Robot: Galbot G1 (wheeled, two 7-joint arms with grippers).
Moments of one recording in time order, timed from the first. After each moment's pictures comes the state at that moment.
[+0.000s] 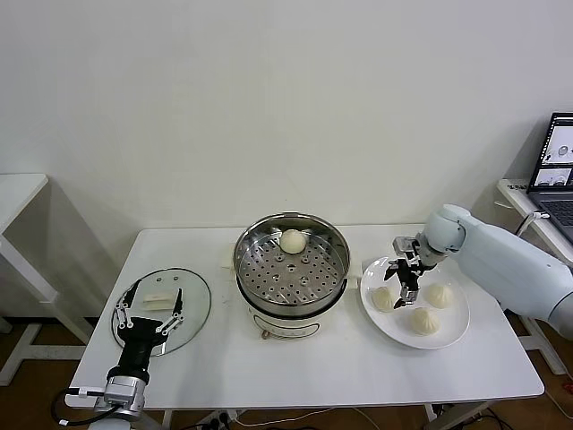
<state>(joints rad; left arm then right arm) 1.57 -1.52 -0.71 -2.09 0.25 -0.05 0.12 0.03 0.83 -0.81 1.04 -0.03 -0.16 -1.17</state>
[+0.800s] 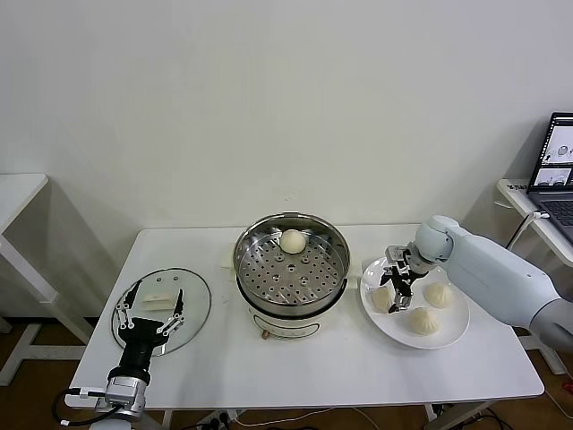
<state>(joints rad) 1.58 -1.52 -0.71 -2.09 0.26 -0.05 0.12 -0.02 0.87 -0.75 1.00 -0.09 -0.15 -1.15</state>
